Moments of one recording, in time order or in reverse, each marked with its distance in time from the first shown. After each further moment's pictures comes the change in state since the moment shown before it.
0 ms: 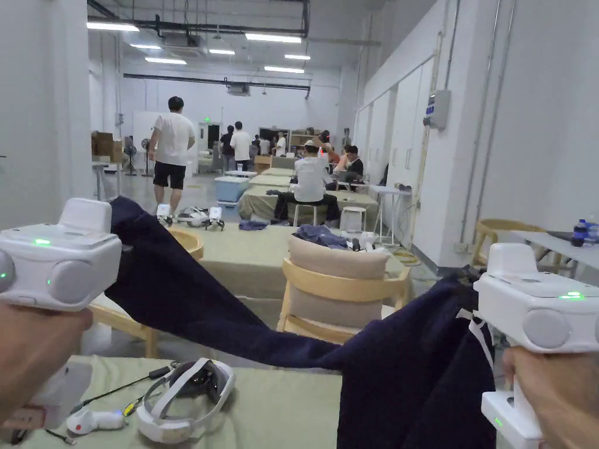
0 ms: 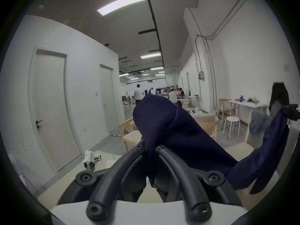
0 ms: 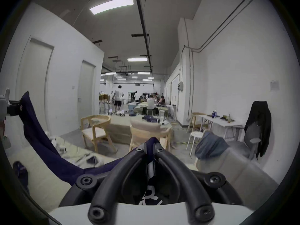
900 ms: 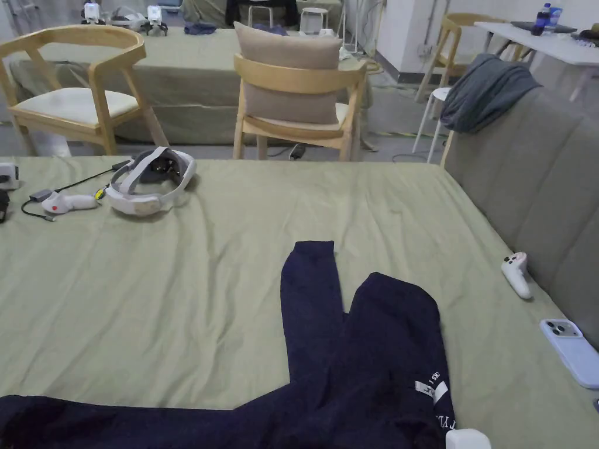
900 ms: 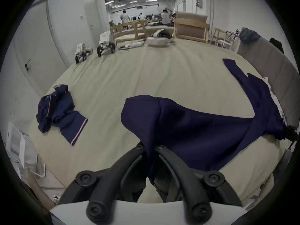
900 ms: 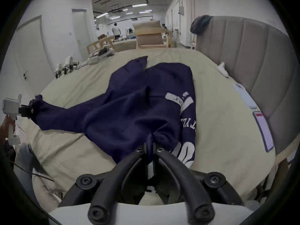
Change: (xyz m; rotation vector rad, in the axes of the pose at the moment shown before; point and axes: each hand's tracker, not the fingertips) left arm -0.036 -0.409 0.207 -0.770 -0.098 0.012; right arm -0.032 -0.410 0.301 -0.708 0.058 -0.135
